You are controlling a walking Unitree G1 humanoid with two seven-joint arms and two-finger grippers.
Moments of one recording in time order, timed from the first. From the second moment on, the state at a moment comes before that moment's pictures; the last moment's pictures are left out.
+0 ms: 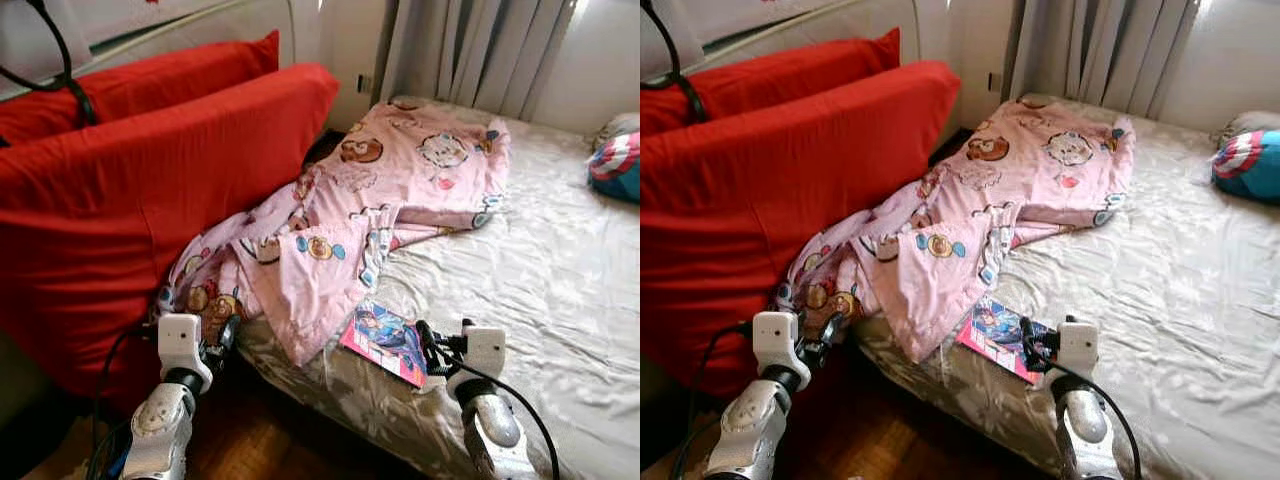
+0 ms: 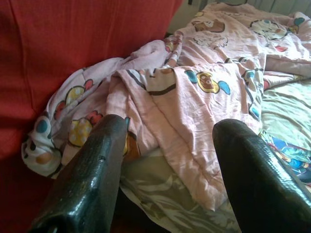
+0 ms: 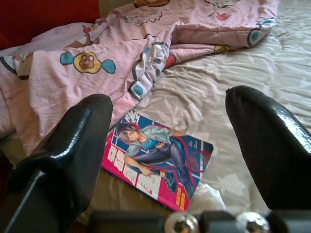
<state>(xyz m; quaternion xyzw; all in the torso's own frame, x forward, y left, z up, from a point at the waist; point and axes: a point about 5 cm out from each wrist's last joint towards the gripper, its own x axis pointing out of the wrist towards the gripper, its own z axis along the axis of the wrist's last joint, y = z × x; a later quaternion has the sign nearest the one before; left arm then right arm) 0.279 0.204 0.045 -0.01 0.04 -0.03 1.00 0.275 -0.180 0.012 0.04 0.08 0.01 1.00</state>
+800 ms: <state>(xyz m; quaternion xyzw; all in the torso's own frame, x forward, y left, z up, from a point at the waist) 0.269 0.207 0.040 -0.02 0.05 -0.01 1.00 0.272 -0.173 0.007 0.04 0.10 0.03 0.99</state>
